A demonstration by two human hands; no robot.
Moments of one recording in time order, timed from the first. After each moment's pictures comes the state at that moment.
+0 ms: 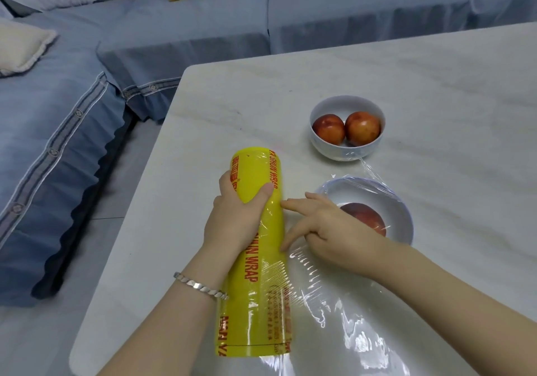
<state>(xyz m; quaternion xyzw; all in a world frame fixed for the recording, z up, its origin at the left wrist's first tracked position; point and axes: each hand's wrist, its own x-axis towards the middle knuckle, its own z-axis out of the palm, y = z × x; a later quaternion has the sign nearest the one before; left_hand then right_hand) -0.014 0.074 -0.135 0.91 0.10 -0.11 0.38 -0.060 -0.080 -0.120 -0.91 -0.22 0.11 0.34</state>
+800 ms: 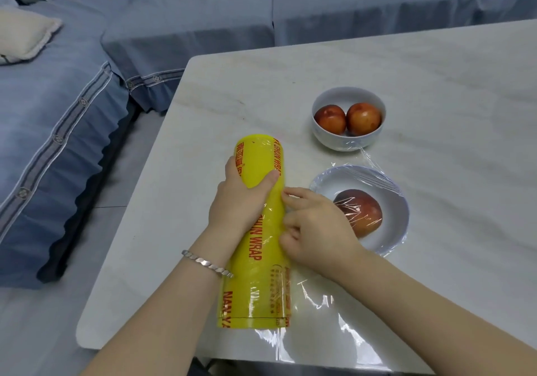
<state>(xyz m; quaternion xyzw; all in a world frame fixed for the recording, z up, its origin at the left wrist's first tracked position) -0.019 0.070 -0.129 0.91 0.10 -0.11 0.40 -0.075 -0.052 -0.147 -0.92 -0.20 -0.10 0.33</state>
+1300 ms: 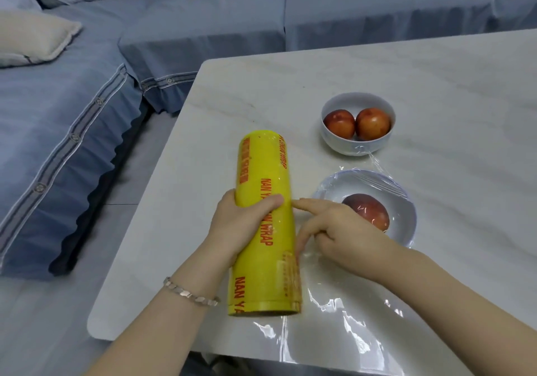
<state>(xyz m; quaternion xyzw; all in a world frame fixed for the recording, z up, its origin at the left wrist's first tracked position) -0.047 0.085 -0.123 0.81 0.18 -0.14 0.54 -0.082 -0.077 -0.114 -0.91 -0.21 0.10 0.35</state>
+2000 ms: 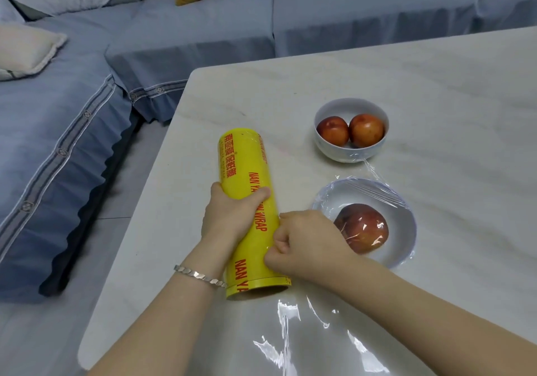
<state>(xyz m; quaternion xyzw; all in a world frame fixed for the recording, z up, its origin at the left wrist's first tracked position) -0.005 0.085 -0.137 0.85 0.20 -0.09 0.47 -0.066 -0.038 -0.134 -0.94 -0.13 0.04 0.31</state>
